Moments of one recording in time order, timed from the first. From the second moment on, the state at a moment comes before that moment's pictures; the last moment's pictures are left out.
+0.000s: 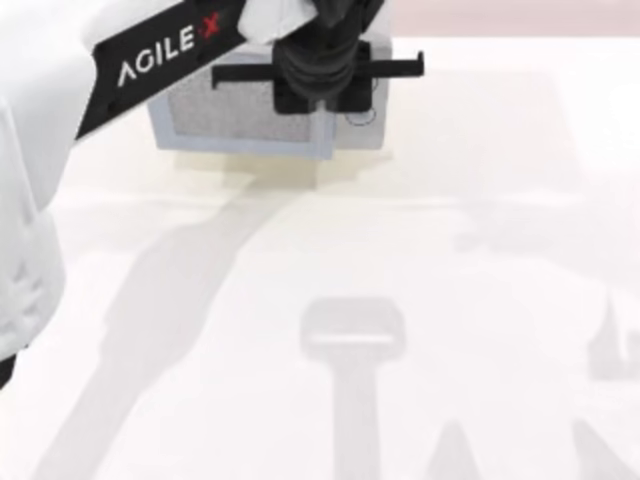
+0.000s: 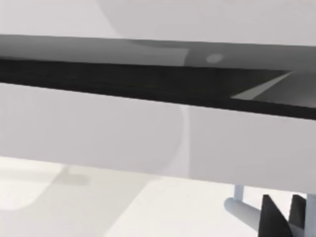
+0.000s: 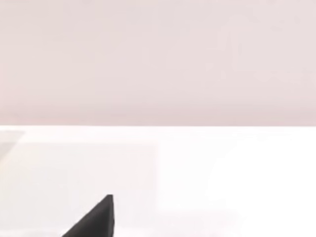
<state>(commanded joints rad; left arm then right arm) -0.64 2.20 2.04 -0.97 -0.31 -0.57 0.00 0.00 0.00 0.00 0.00 0.00</state>
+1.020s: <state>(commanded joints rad) -0.64 2.19 2.00 -0.95 -0.29 -0.56 0.00 0.00 0.00 0.00 0.00 0.00</state>
